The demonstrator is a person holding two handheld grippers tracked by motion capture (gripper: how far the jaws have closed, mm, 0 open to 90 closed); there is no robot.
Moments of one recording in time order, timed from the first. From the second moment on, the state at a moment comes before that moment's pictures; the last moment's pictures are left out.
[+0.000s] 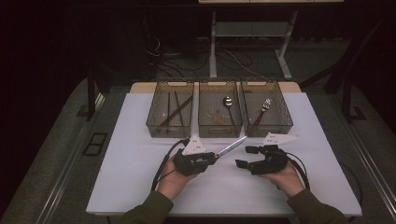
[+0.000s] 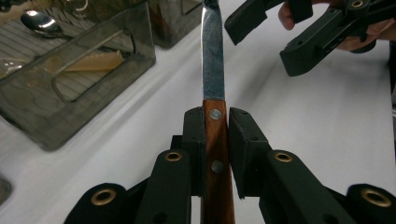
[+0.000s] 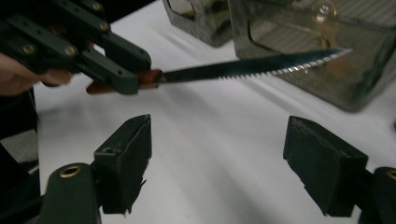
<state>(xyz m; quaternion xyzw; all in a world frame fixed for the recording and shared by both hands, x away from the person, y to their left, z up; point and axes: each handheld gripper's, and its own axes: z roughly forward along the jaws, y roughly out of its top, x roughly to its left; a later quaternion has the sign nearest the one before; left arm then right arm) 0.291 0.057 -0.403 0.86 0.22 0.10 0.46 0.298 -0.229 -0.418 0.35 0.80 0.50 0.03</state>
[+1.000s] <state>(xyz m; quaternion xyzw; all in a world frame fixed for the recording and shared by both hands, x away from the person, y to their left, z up) 0.295 0.040 -0.402 0.84 0.23 0.11 0.48 0.322 -0.209 -0.398 0.34 0.74 0.58 -0.01</state>
